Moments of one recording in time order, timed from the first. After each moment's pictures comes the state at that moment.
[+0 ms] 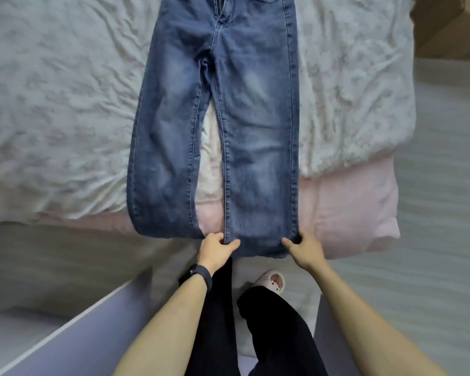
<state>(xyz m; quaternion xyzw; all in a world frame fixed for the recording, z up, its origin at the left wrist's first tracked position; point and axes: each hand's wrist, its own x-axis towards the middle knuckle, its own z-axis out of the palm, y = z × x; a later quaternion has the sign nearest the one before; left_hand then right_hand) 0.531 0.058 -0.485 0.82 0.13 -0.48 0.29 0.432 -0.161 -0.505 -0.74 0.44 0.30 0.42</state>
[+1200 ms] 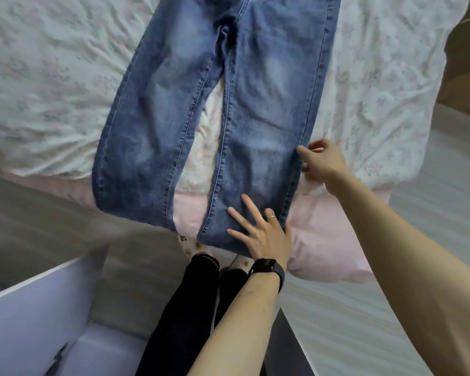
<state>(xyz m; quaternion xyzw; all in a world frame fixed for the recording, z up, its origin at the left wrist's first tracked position) 0.496 -0.133 -0.513 0.95 0.07 -0.27 0.13 0.638 -0.268 -0.485 -0.77 0.41 0.16 0.45</state>
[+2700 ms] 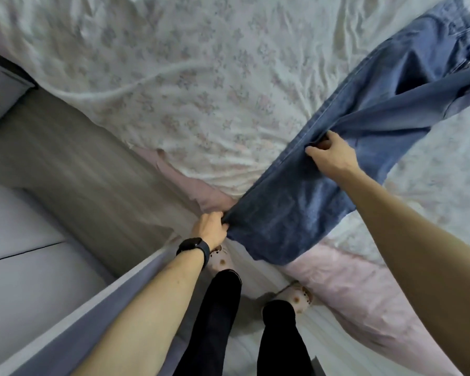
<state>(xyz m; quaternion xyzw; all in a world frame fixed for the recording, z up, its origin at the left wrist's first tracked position) 0.622 0.297 -0.539 0.86 0.20 -0.40 0.25 0.809 0.042 -0.470 -0.90 0.16 0.26 0.32</state>
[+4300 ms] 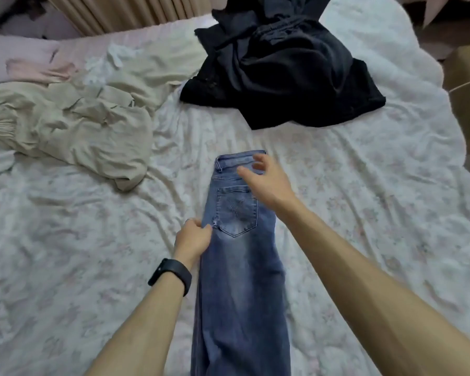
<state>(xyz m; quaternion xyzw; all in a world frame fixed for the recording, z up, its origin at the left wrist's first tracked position) 1.077 0.000 -0.418 0.90 0.12 -0.31 0.27 1.056 -0.205 -0.375 -0.72 0.31 0.05 0.62</state>
